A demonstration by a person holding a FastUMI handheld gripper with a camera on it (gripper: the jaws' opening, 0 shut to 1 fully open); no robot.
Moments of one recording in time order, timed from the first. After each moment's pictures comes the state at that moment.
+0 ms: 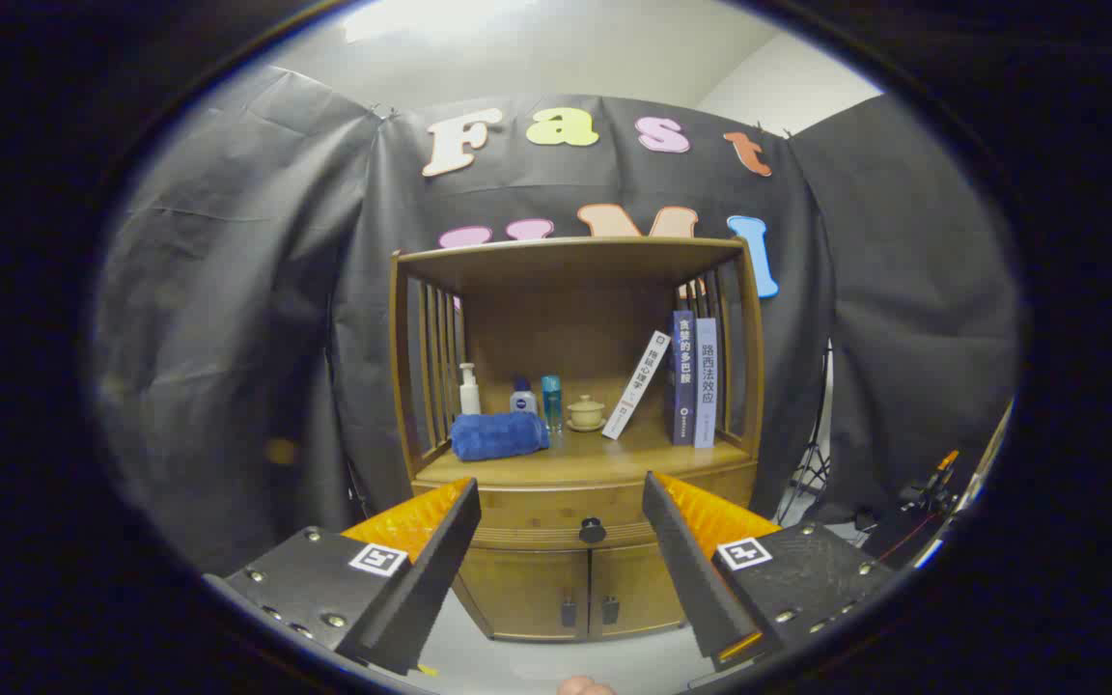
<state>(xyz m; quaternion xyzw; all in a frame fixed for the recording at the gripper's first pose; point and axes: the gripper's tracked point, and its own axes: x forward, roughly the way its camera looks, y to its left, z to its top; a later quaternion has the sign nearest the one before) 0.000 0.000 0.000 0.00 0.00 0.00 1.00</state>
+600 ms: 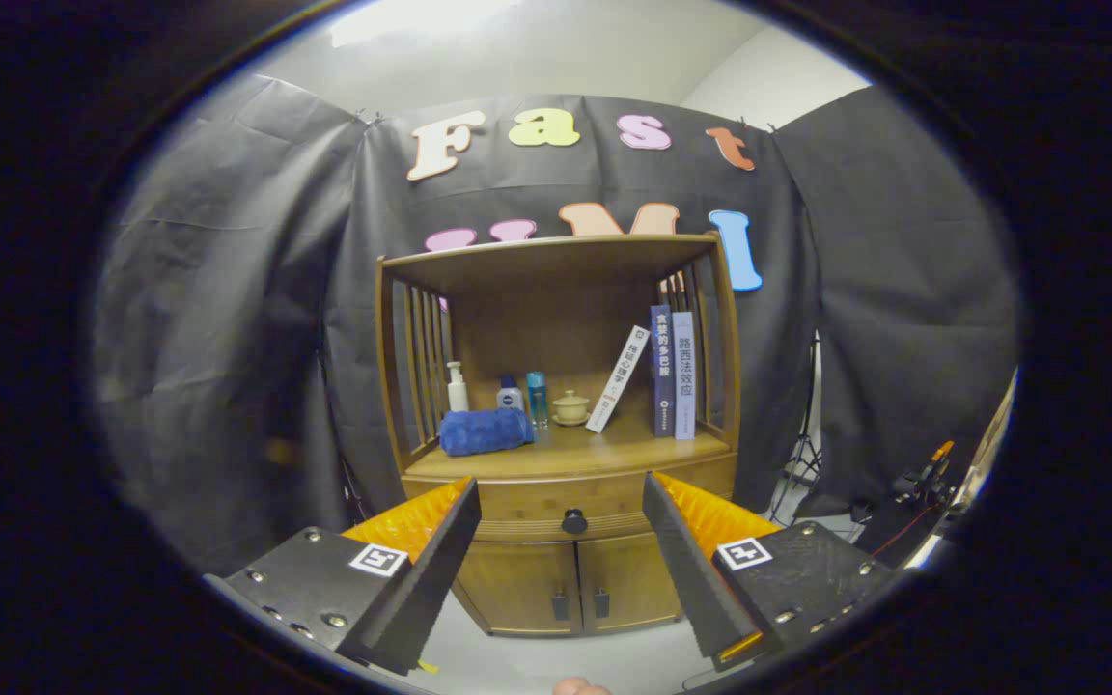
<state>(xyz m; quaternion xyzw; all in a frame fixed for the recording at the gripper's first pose) -0.012 -0.036 -0.009 0.01 0.01 -0.02 1.00</state>
